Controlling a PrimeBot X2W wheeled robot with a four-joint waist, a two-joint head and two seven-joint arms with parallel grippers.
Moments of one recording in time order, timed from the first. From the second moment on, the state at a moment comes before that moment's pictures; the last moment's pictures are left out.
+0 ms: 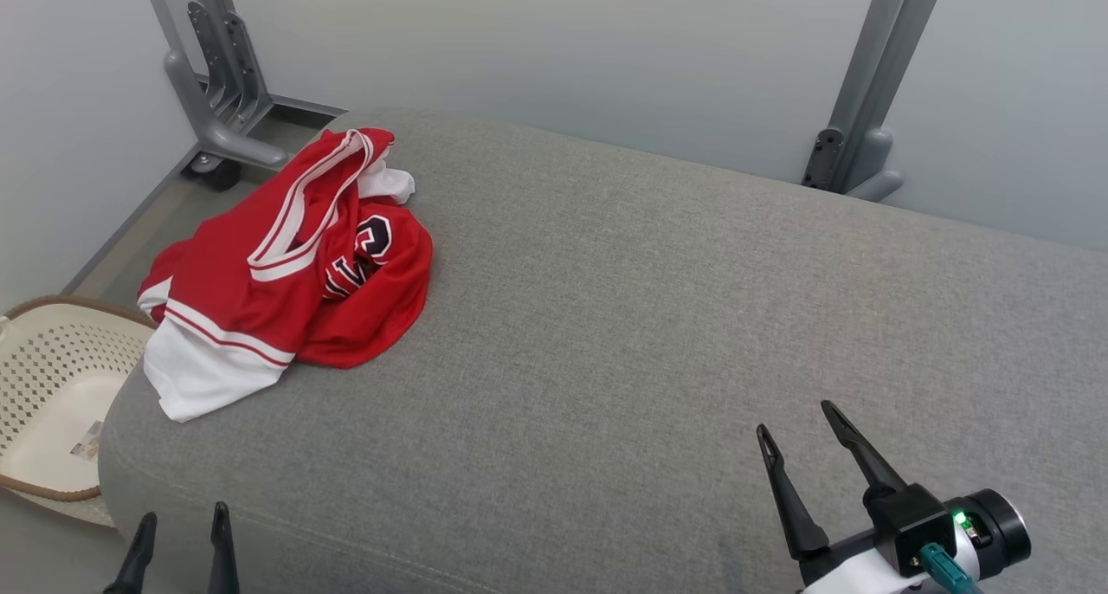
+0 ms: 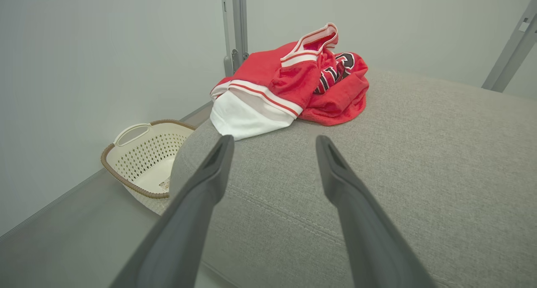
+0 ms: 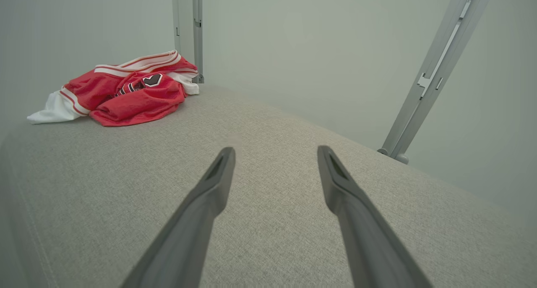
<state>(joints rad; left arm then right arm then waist) 0.18 0.16 0.11 0.21 -0.21 -0.13 -0.26 0.09 -0.07 0.14 0.09 -0.07 0.13 -0.26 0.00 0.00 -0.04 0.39</state>
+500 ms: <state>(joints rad) -0.25 0.28 0.01 0.46 -0.41 -0.13 0.00 -0.02 -0.16 0.17 0.08 -0.08 0.13 -0.26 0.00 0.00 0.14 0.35</state>
